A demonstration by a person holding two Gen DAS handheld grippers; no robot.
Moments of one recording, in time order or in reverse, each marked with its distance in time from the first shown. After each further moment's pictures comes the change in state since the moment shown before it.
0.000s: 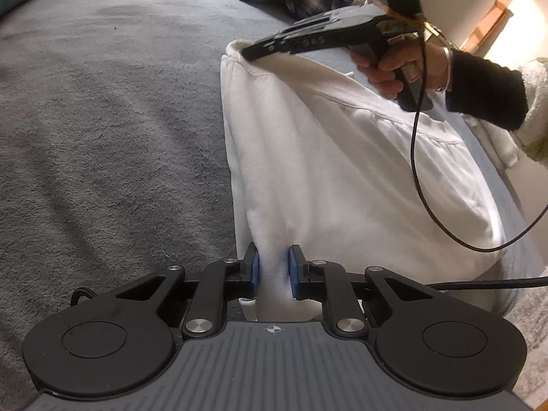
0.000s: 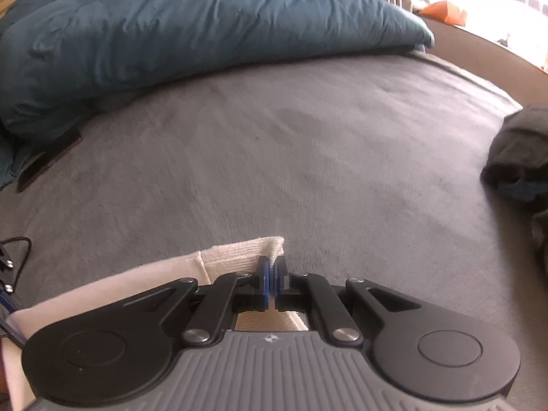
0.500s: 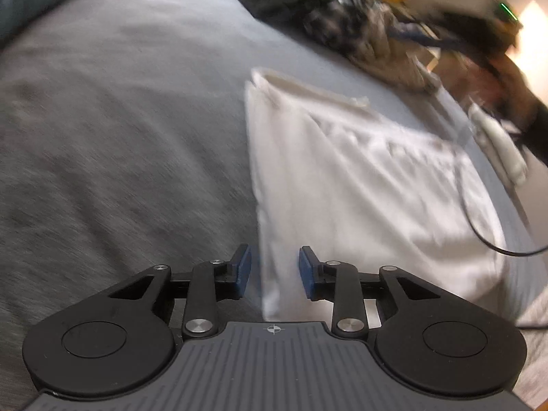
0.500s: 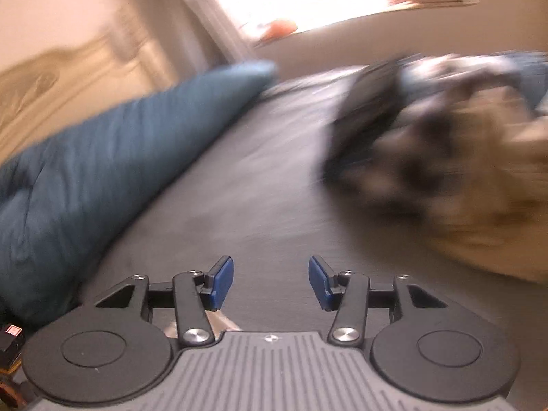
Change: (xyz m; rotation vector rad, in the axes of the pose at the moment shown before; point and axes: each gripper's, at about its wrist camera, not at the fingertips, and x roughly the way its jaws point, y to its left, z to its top) left arm -0.032 0.016 0.026 -0.052 -0.068 0.051; right arm -0.233 -0.110 -0.052 0.639 -0.241 -0.166
